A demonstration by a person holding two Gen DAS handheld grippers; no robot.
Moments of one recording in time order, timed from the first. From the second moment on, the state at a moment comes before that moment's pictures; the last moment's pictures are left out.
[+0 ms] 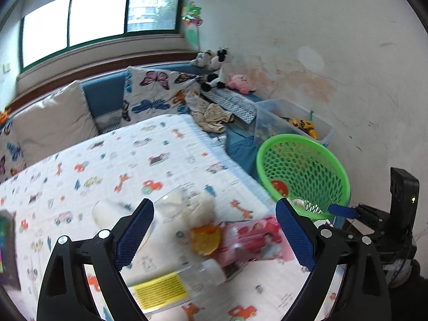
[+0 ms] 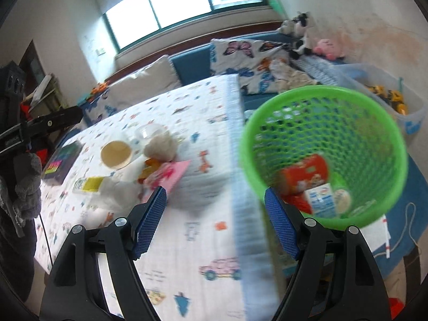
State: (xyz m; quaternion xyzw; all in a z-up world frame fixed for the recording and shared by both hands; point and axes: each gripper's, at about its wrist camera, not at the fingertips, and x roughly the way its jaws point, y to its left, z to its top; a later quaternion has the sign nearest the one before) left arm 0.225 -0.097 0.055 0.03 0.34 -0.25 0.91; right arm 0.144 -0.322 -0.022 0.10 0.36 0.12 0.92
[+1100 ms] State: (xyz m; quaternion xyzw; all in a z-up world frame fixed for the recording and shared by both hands) left arm 0.196 -0.053 -0.011 0.17 0.37 -0.28 0.87; right arm 0.203 -0.245 -0.053 0.10 0.41 0.16 0.89
